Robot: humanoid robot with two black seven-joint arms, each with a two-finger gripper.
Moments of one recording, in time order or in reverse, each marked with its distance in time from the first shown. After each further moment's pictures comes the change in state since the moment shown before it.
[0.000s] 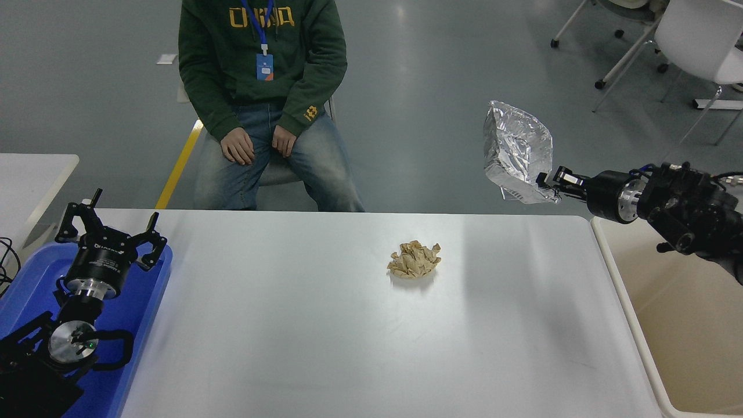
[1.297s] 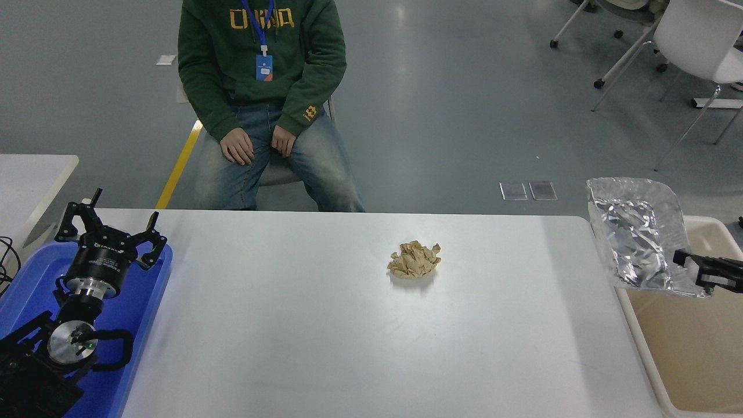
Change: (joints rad) left arm -0.001 0.000 -0.001 0.000 0.001 -0.001 0.000; right arm -0.229 -0.566 -0.001 0.388 -0.435 -0.429 -0.007
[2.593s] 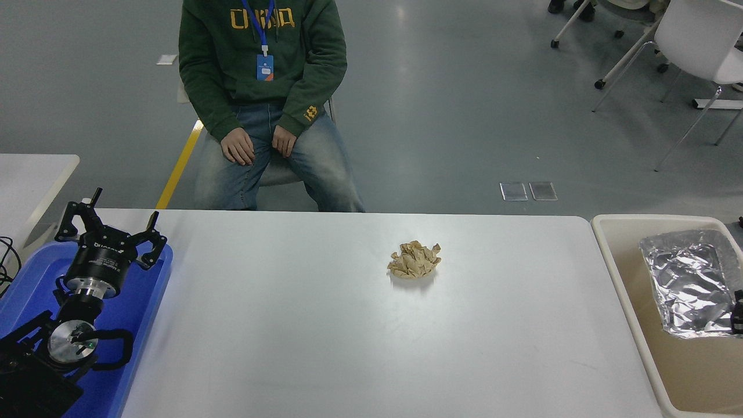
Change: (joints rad) left arm 0.000 0.000 0.000 0.000 0.001 -0.001 0.000; right arm -0.333 0.532 -0.051 -1.005 0.015 -0.113 0.013
